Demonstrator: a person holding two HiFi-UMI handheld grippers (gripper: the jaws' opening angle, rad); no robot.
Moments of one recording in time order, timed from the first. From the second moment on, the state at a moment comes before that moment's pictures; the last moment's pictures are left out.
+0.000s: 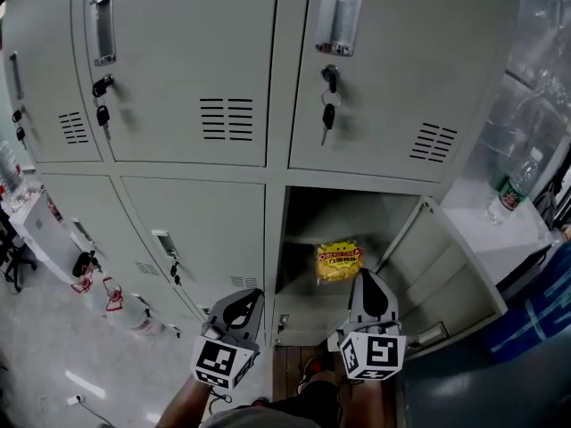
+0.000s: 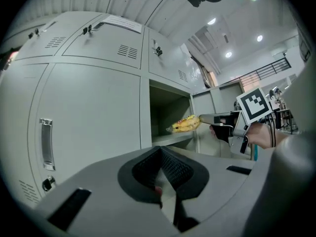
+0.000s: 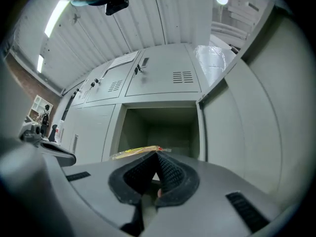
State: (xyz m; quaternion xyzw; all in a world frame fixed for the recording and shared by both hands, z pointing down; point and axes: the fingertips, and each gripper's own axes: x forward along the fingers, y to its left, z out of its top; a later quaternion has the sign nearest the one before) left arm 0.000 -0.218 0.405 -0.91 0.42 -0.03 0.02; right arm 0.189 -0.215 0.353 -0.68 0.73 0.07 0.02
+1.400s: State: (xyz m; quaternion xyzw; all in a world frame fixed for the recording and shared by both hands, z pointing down) left arm 0.041 -0.139 0.431 -0.95 0.32 -0.06 0.00; right arm 0.192 -0.071 0.434 -0.75 0.66 -0.01 0.00
